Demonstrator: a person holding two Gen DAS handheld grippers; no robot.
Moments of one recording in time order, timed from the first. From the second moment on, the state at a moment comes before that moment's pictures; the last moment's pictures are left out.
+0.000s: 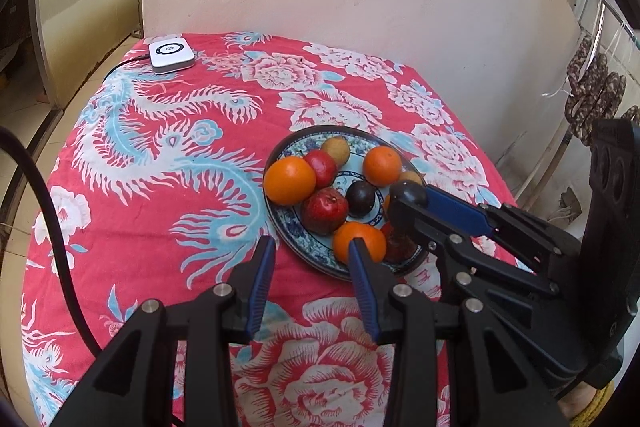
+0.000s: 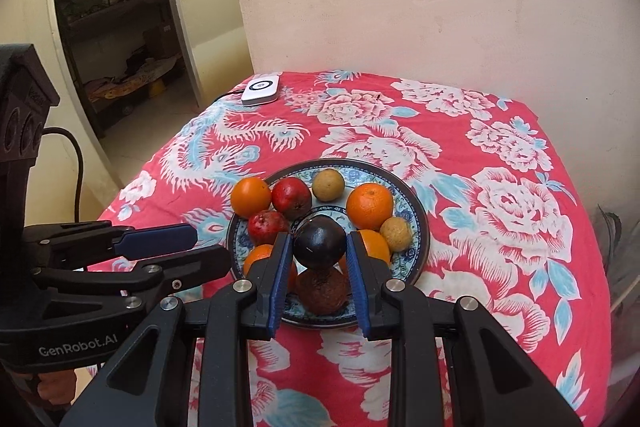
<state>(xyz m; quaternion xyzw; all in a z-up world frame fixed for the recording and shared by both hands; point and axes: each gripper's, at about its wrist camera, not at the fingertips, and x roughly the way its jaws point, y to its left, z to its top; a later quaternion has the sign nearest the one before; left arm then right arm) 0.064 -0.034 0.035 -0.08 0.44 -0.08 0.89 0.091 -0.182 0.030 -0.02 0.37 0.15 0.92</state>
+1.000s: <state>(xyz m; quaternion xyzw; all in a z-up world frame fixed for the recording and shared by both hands) 0.056 -0.041 0.025 -0.06 0.45 -0.04 0.89 0.057 -0.203 0.022 0.00 0.39 0.11 0.91</state>
